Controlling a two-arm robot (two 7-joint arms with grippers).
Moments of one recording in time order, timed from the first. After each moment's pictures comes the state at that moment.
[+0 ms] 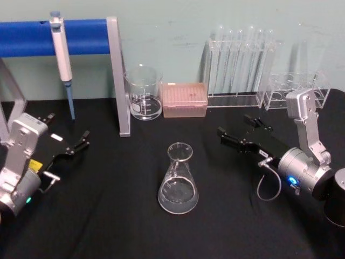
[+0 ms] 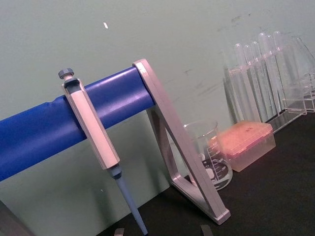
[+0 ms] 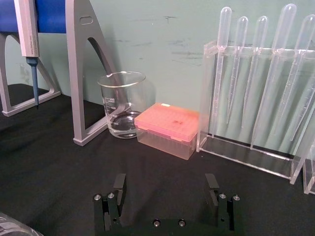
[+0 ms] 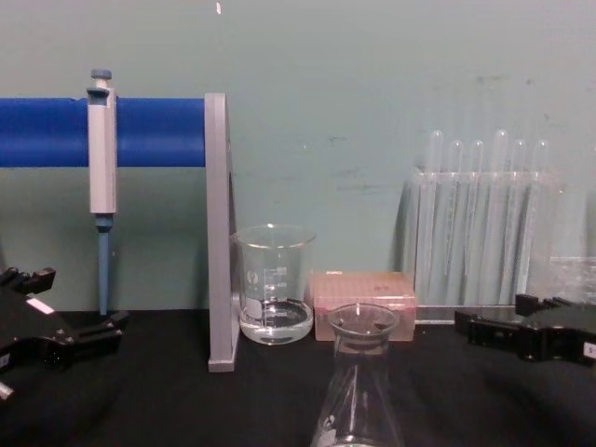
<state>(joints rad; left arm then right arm) -0.20 0.60 0.45 -1.41 -0.25 -0.12 0.03 0.32 0.43 -0.42 -1.27 0.48 0.01 0.32</state>
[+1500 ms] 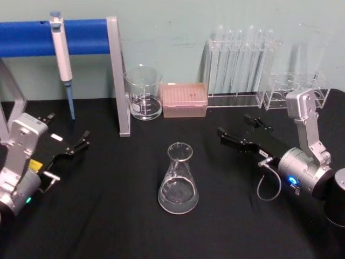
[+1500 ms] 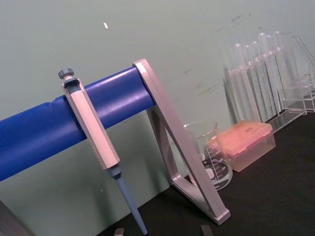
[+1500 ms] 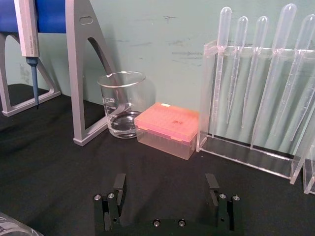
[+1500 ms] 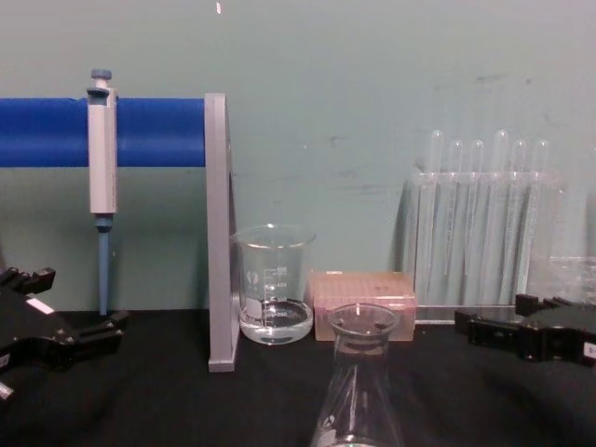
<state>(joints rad) -0.20 0.60 0.45 -1.41 -0.25 -0.12 0.03 0.32 0.43 -0.42 -1.27 0.48 0.01 0.32</state>
